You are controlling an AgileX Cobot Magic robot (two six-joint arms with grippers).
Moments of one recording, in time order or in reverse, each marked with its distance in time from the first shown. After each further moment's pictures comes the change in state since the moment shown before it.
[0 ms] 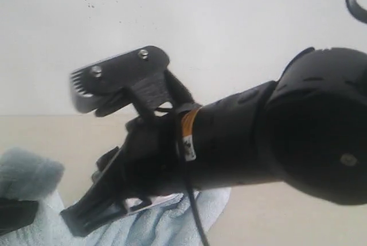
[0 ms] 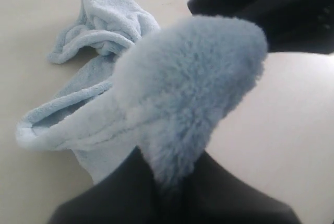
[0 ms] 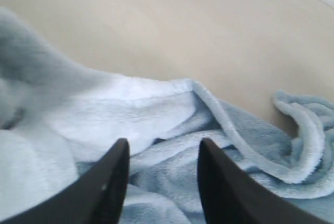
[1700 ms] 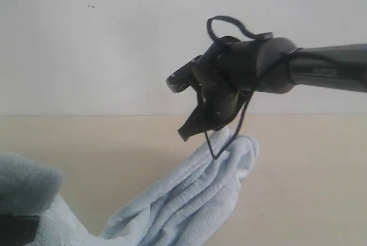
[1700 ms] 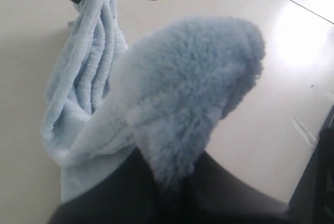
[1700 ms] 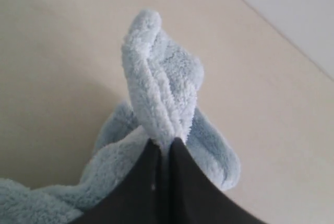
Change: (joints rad) left arm -0.066 -0.070 0.000 -0.080 0.054 0.018; right arm -0.409 0.645 -0.648 -0.472 0.470 0.126
